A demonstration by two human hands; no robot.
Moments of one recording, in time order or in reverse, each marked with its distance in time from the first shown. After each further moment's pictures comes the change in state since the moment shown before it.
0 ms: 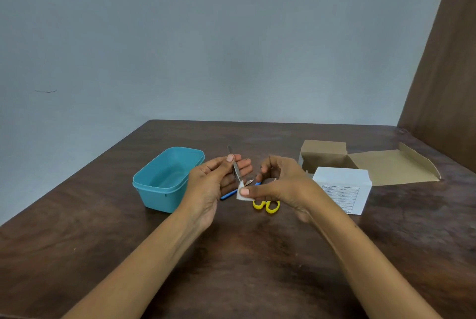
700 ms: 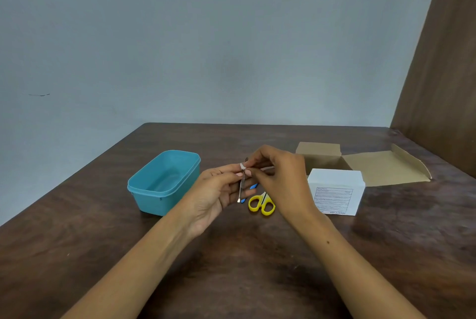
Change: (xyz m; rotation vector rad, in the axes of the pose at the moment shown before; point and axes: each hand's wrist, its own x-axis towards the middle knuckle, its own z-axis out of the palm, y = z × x) left_hand 0.003 -0.005 -0.001 0.067 -0.269 -0.130; right_hand 0.010 0.009 0.003 -0.451 0.362 -0.504
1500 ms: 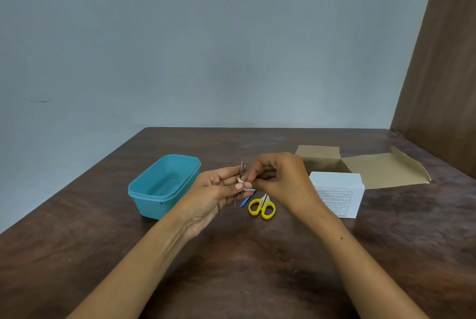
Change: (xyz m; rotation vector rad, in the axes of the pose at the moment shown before) left_hand -0.006 0.005 -0.004 0.076 -0.024 0.041; right_hand 0.007 0.002 -0.013 0.086 -0.192 -0.019
